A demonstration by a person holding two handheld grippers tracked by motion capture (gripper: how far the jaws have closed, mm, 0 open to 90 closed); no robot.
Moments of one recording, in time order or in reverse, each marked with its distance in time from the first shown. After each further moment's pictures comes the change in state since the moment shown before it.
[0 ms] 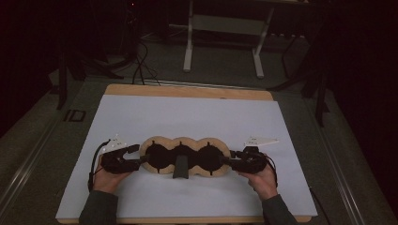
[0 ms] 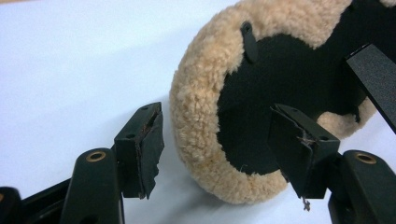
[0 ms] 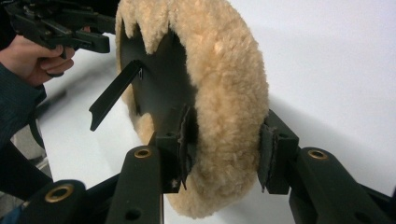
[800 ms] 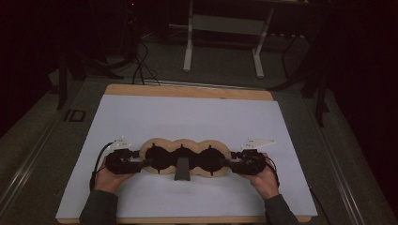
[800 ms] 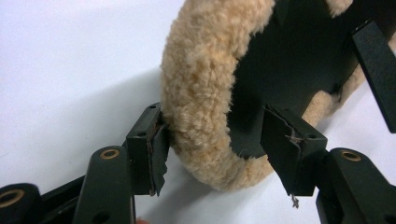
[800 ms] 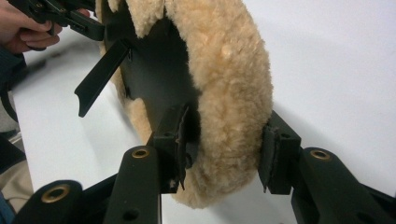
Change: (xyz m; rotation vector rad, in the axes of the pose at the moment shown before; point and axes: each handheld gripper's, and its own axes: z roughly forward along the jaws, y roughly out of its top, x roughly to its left) left arm 0.003 -0.005 0.013 0.097 -0.077 -0.016; right arm 0.000 -0.003 0.003 0.058 -0.040 -0.103
